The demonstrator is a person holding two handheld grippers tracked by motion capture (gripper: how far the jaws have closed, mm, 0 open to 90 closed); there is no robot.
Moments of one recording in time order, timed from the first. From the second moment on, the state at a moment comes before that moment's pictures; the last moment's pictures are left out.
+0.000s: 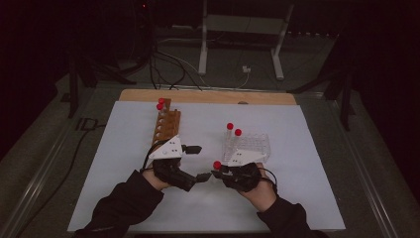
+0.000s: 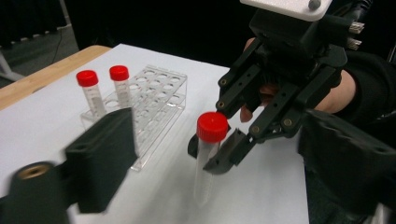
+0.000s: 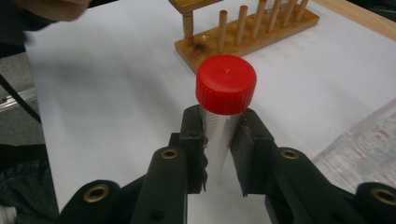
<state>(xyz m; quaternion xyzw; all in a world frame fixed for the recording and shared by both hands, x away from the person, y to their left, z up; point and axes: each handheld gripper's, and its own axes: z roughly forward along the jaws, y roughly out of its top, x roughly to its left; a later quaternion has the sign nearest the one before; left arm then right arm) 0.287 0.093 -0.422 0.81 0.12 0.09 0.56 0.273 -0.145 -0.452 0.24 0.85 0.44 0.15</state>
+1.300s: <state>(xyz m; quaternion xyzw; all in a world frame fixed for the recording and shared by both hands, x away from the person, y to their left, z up) 0.295 0.074 -0.428 0.83 0.10 0.11 0.54 0.271 -0.146 -0.448 0.24 0.84 0.46 0.14</state>
